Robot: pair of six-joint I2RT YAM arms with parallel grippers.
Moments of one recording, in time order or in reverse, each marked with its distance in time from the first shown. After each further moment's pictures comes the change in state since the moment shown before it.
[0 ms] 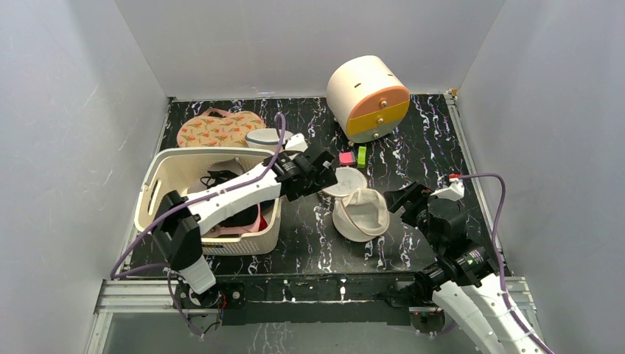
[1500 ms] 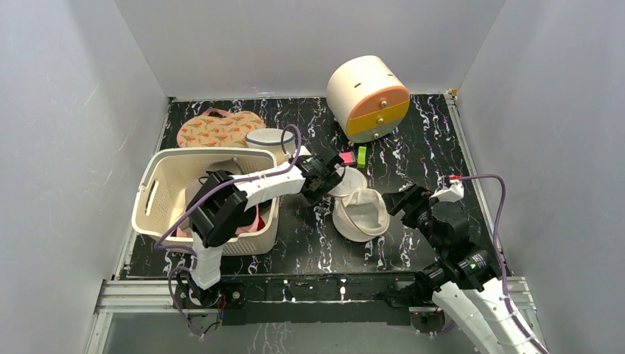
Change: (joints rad) left arm 0.054 0.311 0.020 0.162 0.043 -0.340; right arm 0.000 -0.040 -0.002 0.001 -0.066 -0.019
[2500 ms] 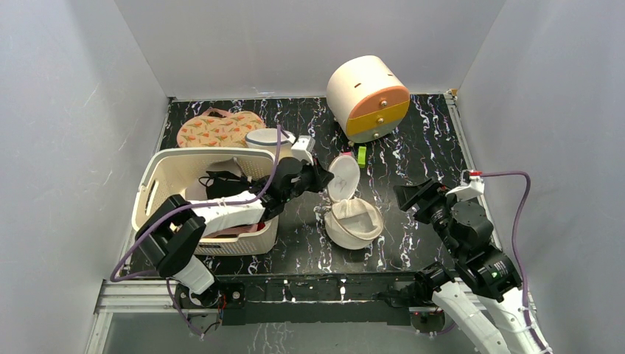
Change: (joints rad) left arm 0.050 -0.369 -0.566 0.974 0.275 0.786; right arm 0.000 0.002 0.190 -0.089 0.035 -0.061
